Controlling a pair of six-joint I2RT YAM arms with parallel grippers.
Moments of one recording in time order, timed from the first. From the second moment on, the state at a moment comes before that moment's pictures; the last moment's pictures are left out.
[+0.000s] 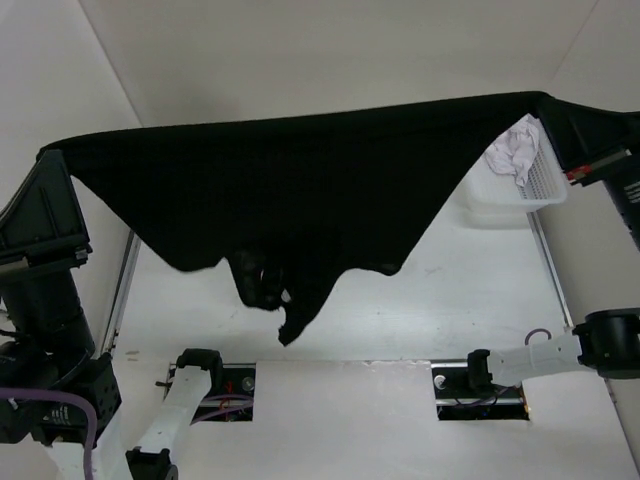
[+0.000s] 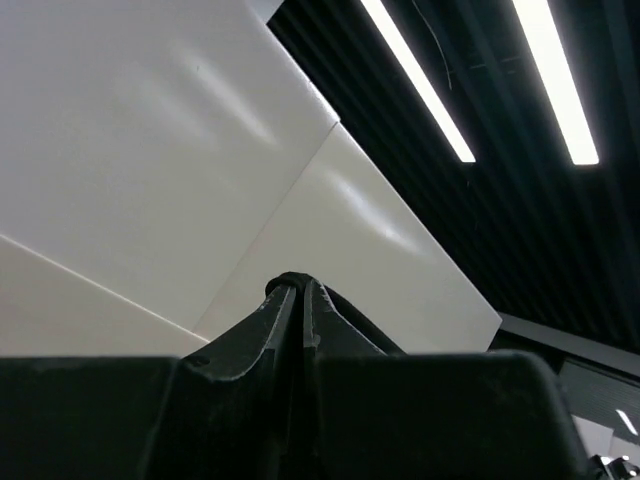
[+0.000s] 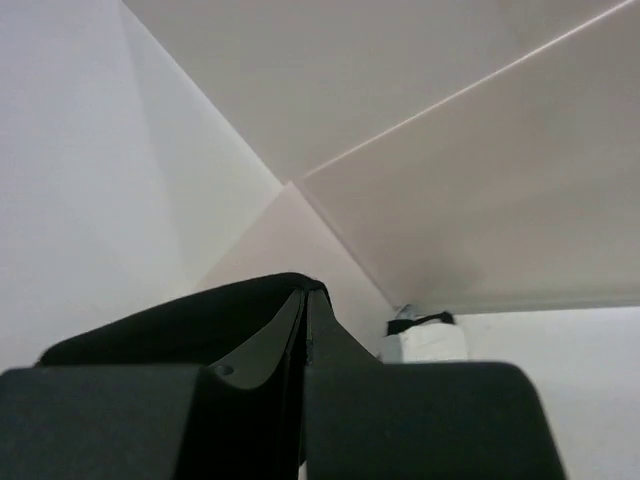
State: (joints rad) left arm -0.08 0.63 1.59 -0.05 -0.10 -0.87; right arm 1.46 1.09 2.18 -0.40 0.95 0.12
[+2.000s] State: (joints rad) left arm -0.24 0.04 0.43 -0.61 -0.17 -0.93; right arm 1.32 0.40 0.47 -0.66 0.40 1.06
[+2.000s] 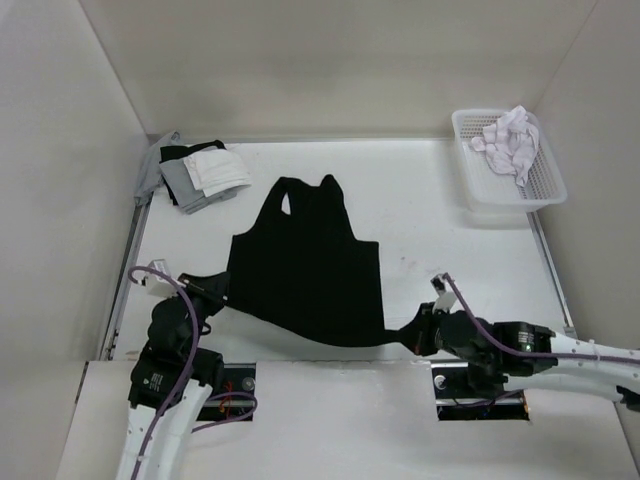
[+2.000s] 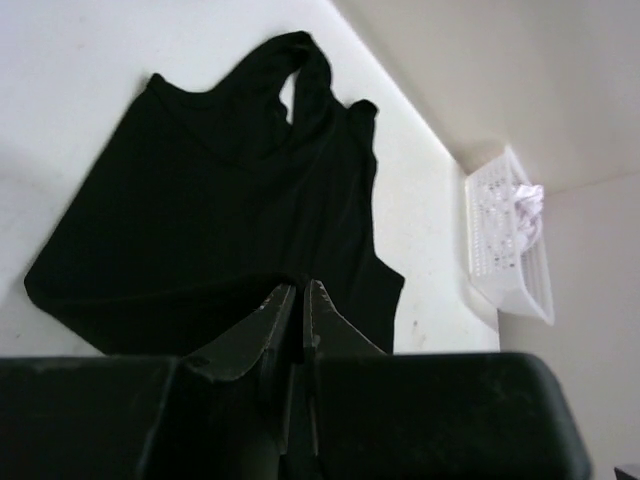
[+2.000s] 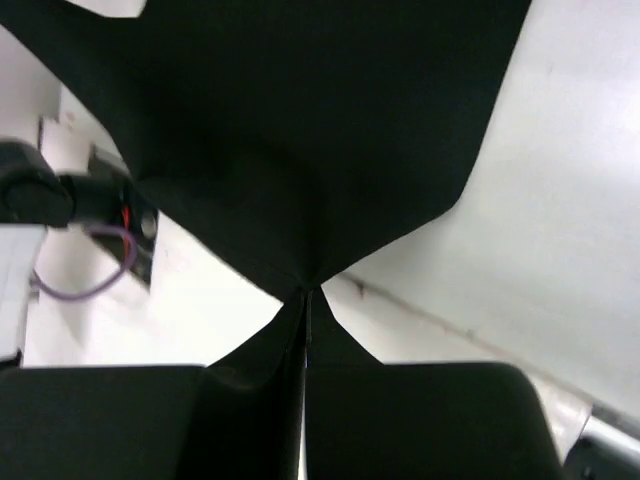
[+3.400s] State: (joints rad) left arm -0.16 1.09 0.42 0.36 -0.26 -0.91; right arm 0.44 1.53 0.83 0.10 -0.06 0.71
